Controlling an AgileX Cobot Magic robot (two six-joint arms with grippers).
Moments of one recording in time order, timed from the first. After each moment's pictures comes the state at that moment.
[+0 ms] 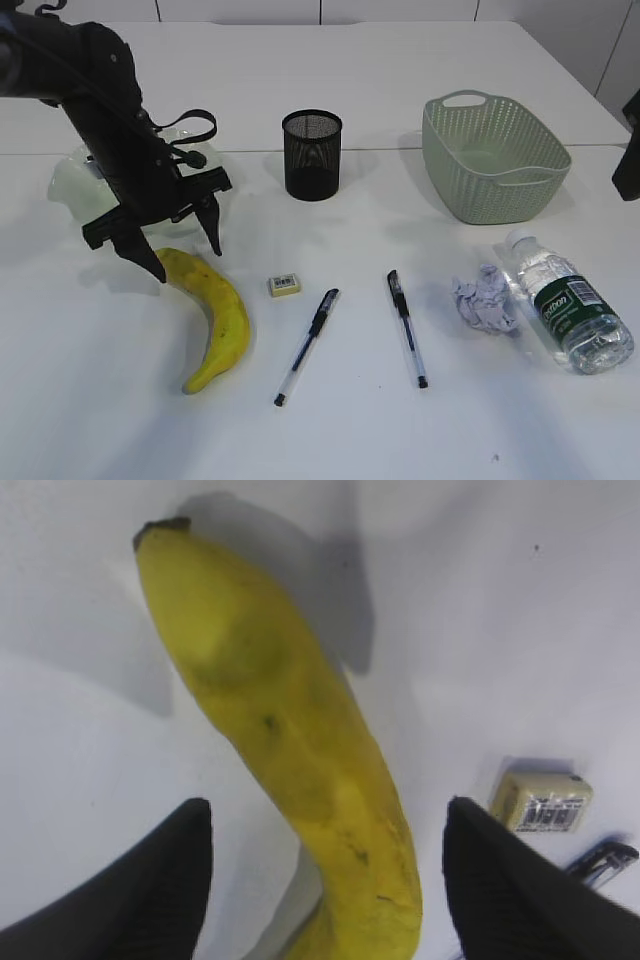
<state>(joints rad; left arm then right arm) -0.33 2.15 -1.62 -0.27 1.01 -0.65 0.08 1.40 -1.32 0.07 1.25 -0.11</state>
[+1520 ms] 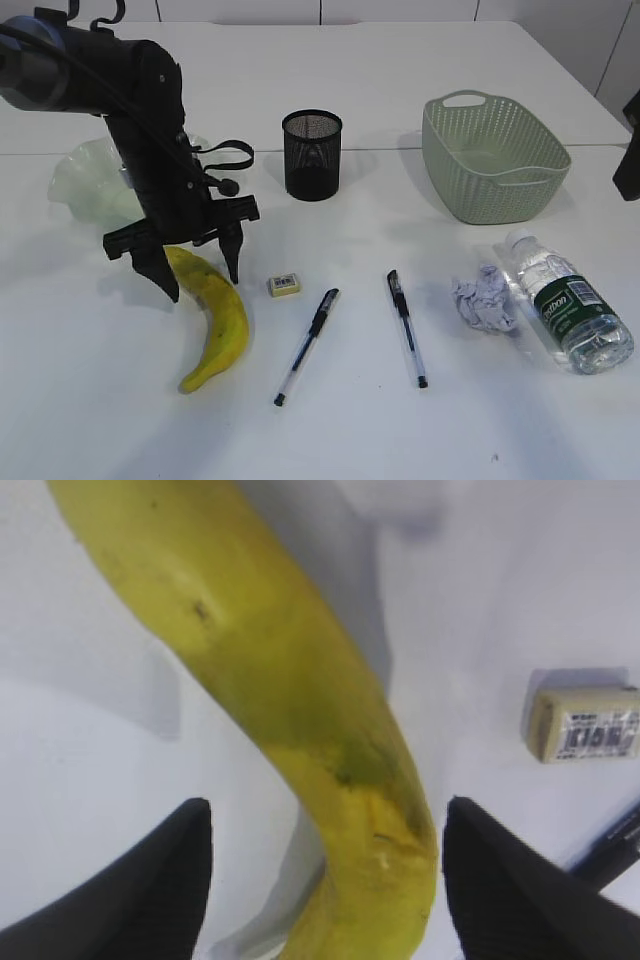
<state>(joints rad) -0.43 2.17 -1.62 -0.18 1.05 -0.65 0.08 1.40 -1.32 0.06 1.25 -0.11</state>
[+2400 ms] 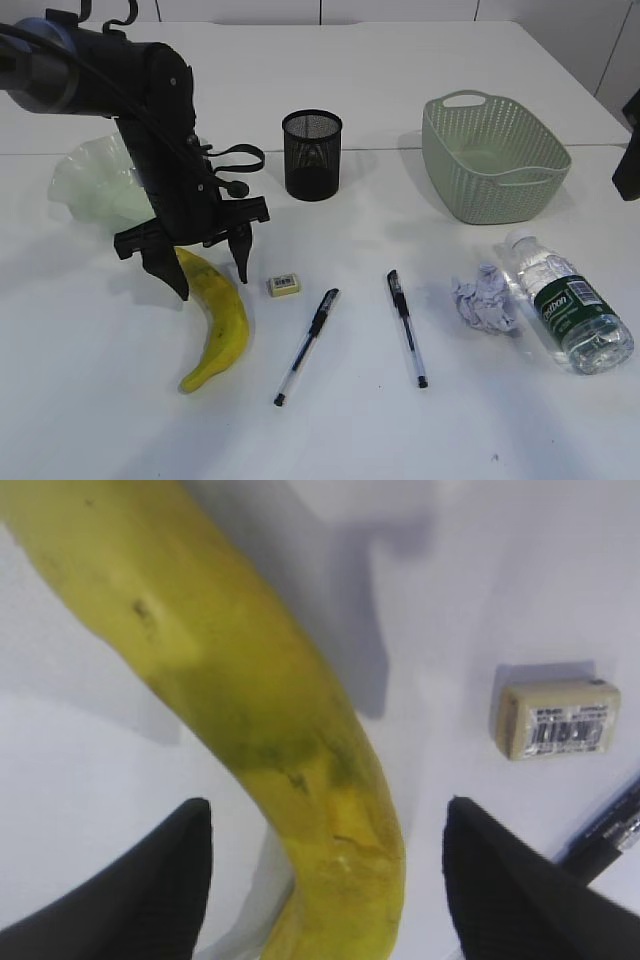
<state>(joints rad) -0.45 2.17 -1.62 -0.16 1.03 -0.65 0.08 1.40 -1.32 0.07 1.25 -0.11</state>
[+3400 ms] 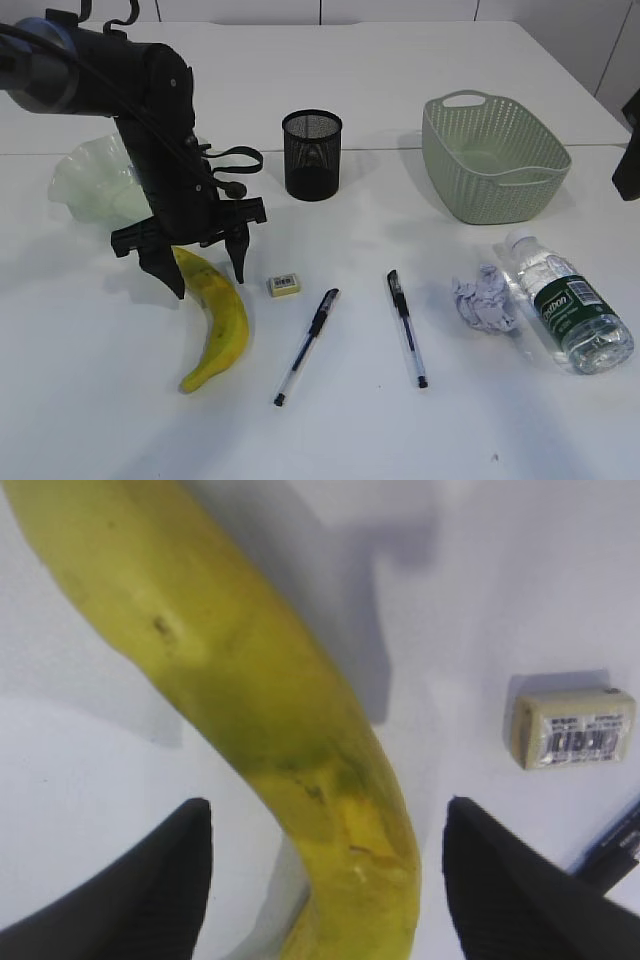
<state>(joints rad) -0.45 2.17 -1.62 -0.14 1.03 -0.65 0.08 1.40 -1.32 0.07 1.25 -0.11</state>
